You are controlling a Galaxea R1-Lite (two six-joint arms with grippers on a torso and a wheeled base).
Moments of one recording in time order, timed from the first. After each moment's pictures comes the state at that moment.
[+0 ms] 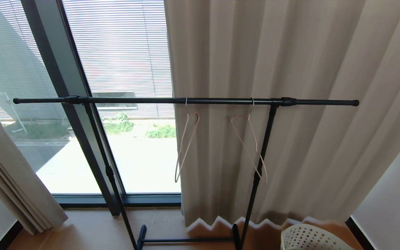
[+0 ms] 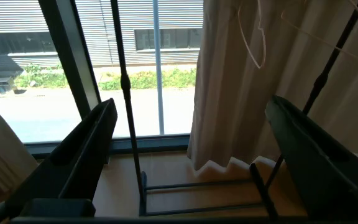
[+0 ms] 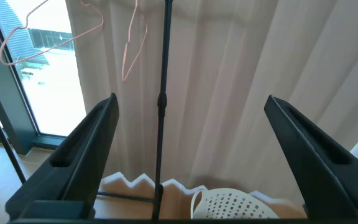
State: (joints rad) left arm 0.00 0.00 -0.01 0.01 -0.08 0.01; right arm 0.00 0.00 0.00 -0.04 0.09 -0.03
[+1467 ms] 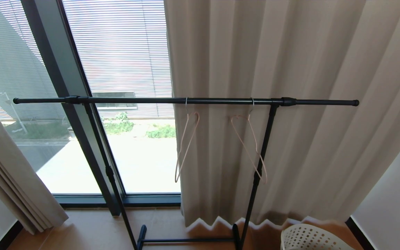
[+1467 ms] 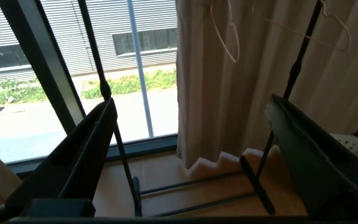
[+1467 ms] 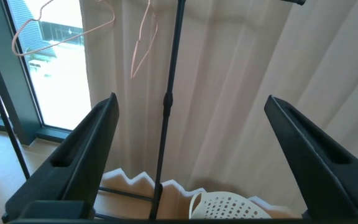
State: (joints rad) left arm 0.00 0.00 -0.01 0.01 -0.19 0.05; right arm 0.00 0.00 0.00 -0.04 0.14 -0.07
